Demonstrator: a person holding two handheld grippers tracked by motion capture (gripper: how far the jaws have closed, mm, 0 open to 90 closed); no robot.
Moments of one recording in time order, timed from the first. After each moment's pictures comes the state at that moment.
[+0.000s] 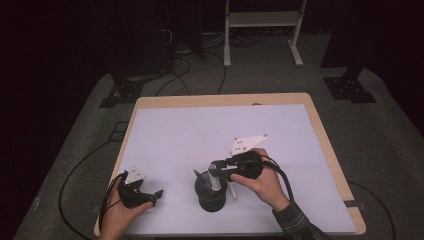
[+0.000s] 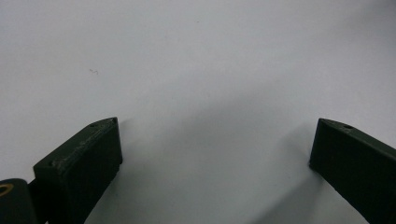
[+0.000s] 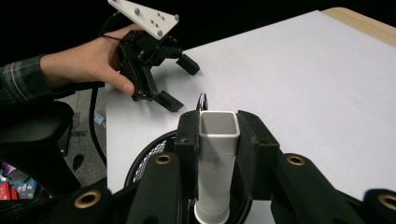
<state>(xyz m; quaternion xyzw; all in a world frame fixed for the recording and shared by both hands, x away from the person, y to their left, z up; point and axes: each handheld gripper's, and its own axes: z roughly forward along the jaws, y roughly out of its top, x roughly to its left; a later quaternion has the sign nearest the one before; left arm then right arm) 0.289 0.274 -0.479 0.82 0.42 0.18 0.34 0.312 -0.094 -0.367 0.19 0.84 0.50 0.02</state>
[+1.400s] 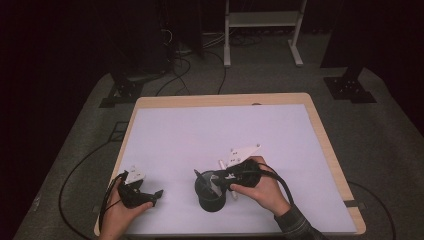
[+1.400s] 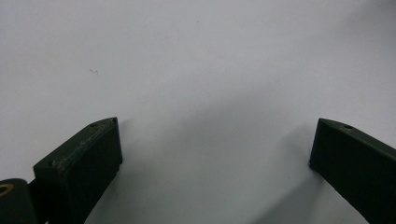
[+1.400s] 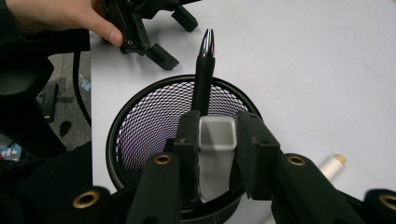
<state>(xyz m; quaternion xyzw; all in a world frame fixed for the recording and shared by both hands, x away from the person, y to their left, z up) 0.289 0.274 -0.479 0.82 0.42 0.18 0.34 0.304 -0.090 -0.391 0.17 0.88 0.44 0.04</state>
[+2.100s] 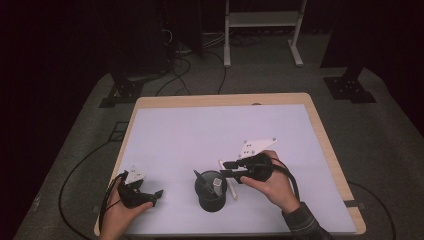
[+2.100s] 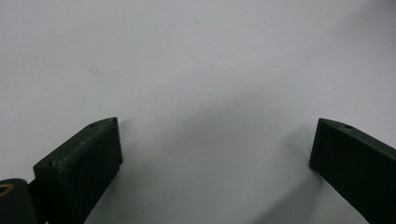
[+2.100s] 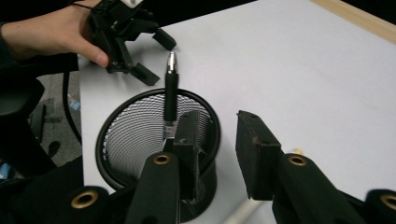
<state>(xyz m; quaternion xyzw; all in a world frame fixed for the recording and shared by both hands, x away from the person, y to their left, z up) 0.289 0.274 -0.479 0.82 0.42 0.18 0.34 0.308 -0.118 -0.374 0.20 0.86 0.47 0.06</state>
